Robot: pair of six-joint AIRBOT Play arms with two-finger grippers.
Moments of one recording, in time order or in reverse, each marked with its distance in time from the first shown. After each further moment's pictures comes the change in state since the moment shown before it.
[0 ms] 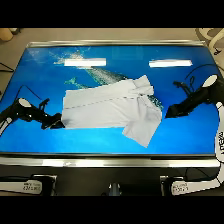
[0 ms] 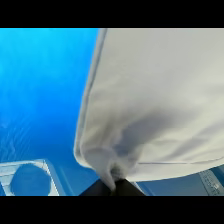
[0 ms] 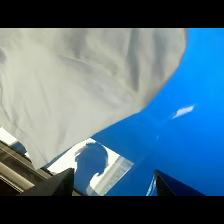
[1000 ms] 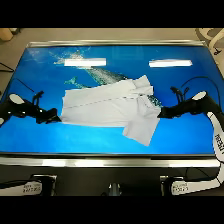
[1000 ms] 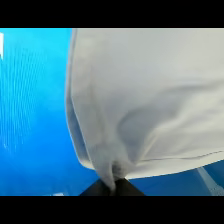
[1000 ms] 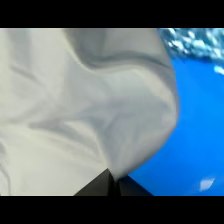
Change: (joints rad) left arm 0.000 0.135 0.047 0.002 0.000 0.033; right arm -0.001 0.011 -0.216 0.235 -0.371 -0.031
